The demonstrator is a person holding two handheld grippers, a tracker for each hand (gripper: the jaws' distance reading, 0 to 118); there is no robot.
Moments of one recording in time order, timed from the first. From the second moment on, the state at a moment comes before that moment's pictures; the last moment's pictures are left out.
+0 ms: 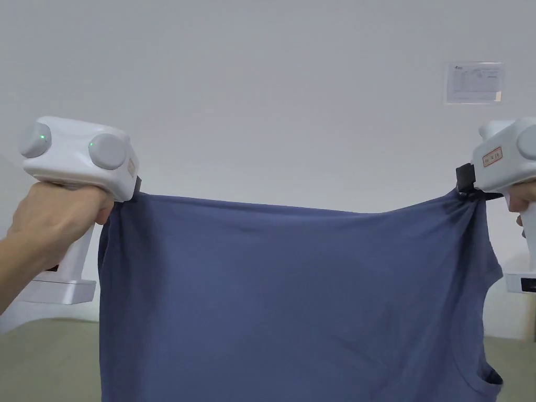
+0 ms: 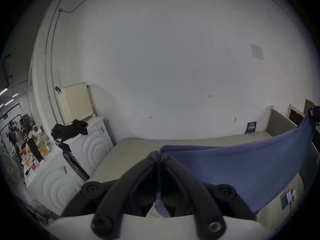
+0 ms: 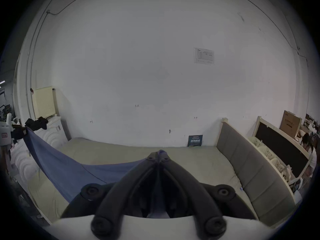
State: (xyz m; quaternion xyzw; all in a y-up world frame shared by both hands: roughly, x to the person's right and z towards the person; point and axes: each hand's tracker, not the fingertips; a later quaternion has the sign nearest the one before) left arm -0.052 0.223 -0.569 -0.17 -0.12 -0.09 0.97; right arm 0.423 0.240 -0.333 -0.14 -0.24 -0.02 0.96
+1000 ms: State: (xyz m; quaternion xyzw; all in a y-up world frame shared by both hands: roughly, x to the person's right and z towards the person) left arm 0.020 0.006 -0.669 -0.25 -0.12 -0.11 0.96; right arm 0.483 0.027 -0.432 -0.23 -0.25 -0.04 0.94
